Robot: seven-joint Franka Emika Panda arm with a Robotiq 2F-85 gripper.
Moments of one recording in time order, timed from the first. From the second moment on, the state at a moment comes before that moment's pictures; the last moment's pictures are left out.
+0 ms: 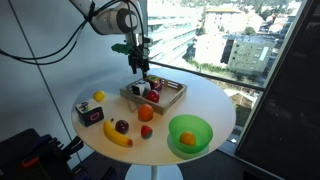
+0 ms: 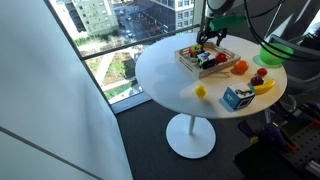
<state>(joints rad) 0.13 0.46 -0.05 -1.84 -0.08 2.31 0.37</state>
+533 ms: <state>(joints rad) 0.13 0.39 -0.02 -1.84 -0.01 2.09 0.31</state>
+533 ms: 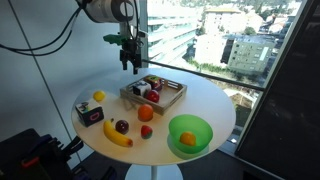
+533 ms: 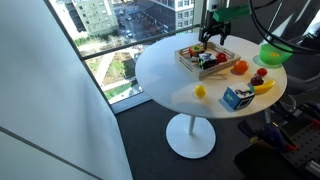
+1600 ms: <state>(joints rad) 0.11 0.19 0.00 -1.85 -0.01 1.79 0.19</state>
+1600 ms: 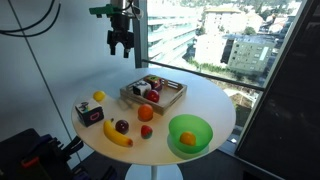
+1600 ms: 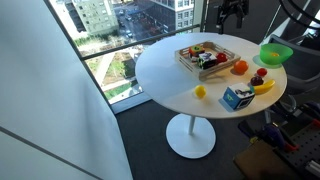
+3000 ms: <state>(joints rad) 0.10 -0.02 0.01 -2.04 -0.01 1.96 0.11</state>
